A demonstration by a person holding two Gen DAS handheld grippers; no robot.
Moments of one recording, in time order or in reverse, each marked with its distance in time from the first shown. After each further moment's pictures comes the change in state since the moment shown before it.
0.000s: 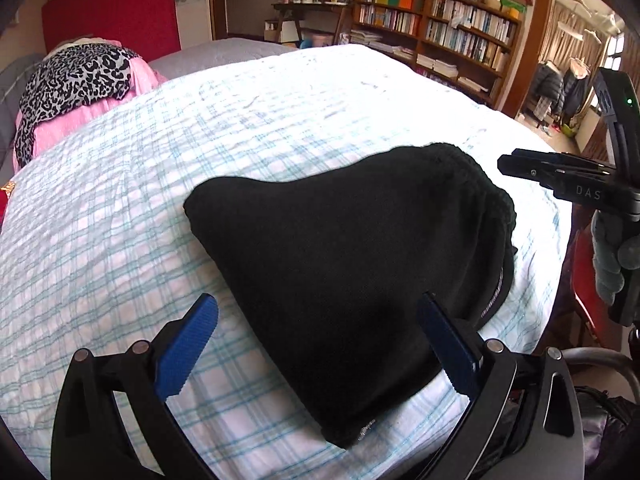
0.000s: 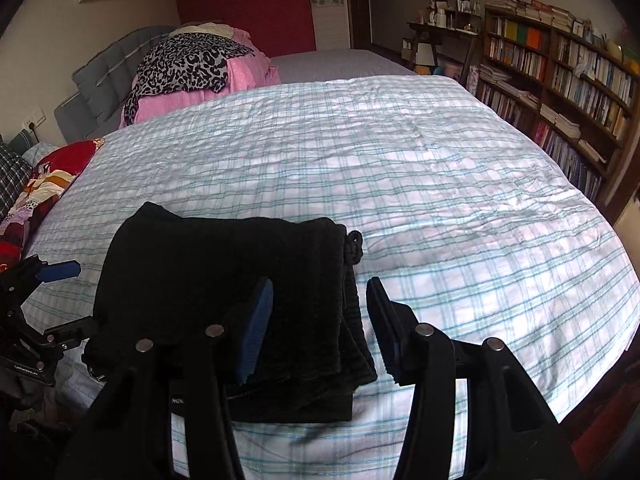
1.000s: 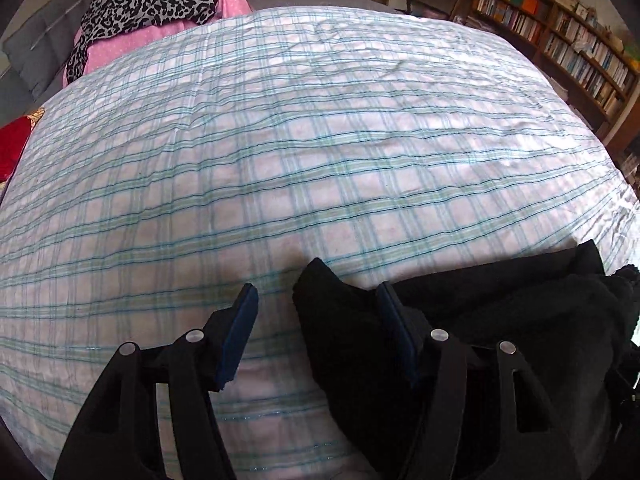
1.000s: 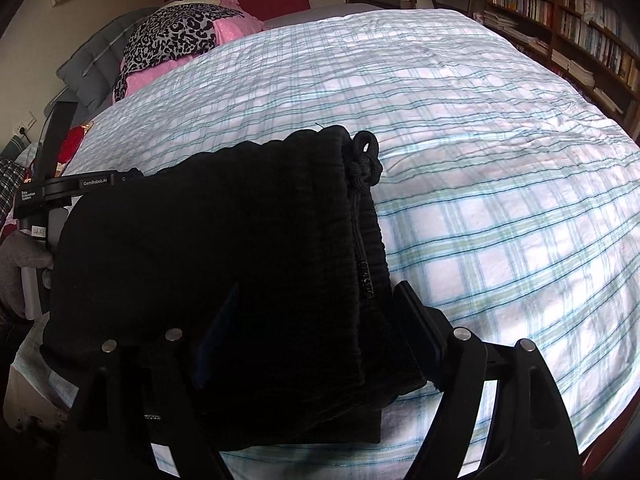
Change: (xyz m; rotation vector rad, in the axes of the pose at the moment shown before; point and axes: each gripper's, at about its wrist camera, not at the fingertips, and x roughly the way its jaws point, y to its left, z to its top) left arm 0.121 0.120 0.064 -0.273 0.148 0.211; right arm 0.078 -0.016 -0.043 0.090 0.160 0.051
